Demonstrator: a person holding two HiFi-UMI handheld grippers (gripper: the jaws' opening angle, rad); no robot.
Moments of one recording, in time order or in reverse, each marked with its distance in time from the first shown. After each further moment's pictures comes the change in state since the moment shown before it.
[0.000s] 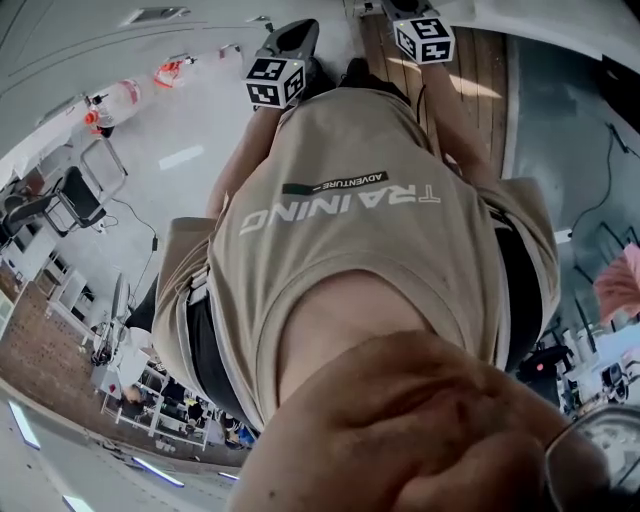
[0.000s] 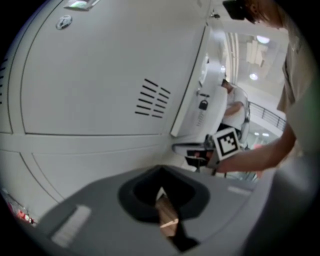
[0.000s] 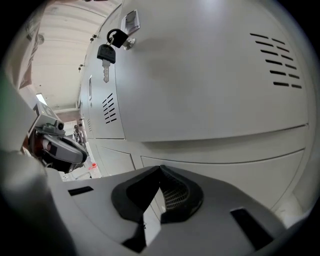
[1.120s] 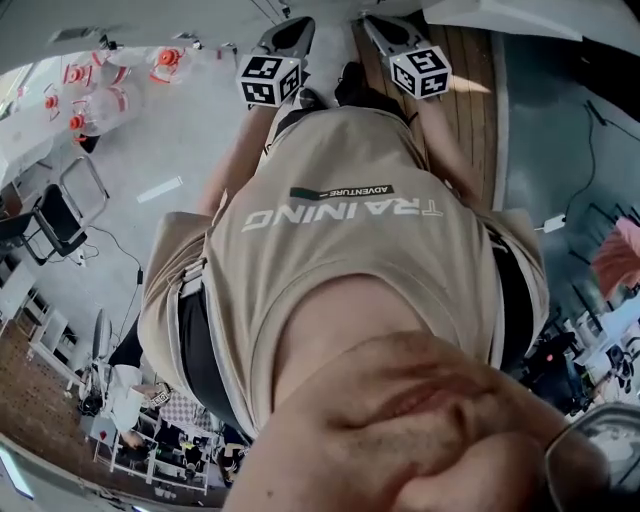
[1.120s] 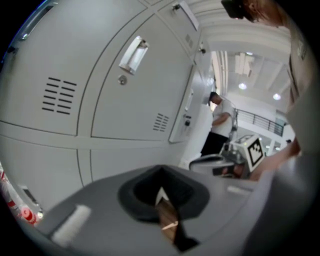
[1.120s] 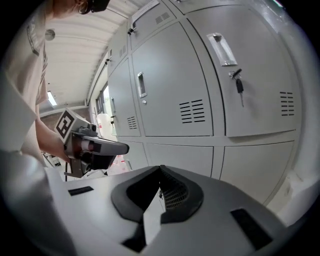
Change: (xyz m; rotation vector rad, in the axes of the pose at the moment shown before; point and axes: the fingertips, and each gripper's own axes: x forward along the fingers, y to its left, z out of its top) left arm -0.134 0.029 -0.037 0.029 -0.153 -0.058; right arm -0.057 0.207 -0.021 -0.038 0.026 0.059
